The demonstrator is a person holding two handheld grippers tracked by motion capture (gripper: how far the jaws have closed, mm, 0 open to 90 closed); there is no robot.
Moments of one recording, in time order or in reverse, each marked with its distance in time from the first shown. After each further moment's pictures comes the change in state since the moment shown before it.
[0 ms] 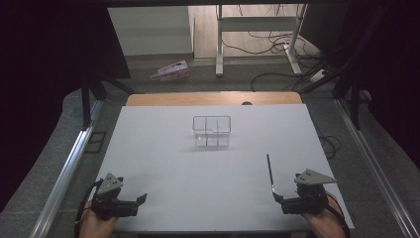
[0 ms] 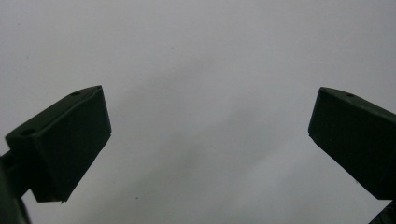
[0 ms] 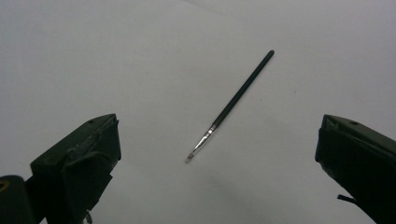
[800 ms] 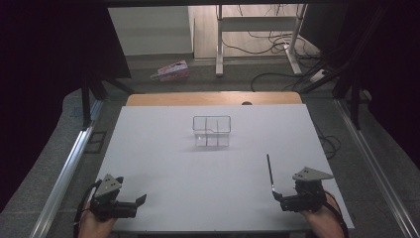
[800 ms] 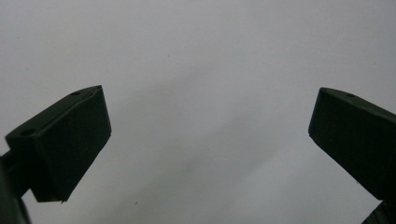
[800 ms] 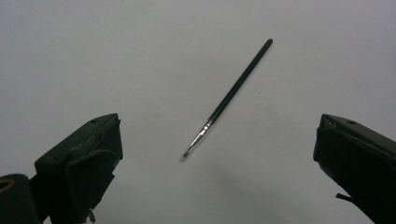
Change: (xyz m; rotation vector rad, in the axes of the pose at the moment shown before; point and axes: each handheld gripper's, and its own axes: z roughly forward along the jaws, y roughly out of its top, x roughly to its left) left arm 0.000 -0.002 -0.005 -0.038 -0.014 0.024; right arm -0.003 0.002 0.007 0.047 -0.005 0.033
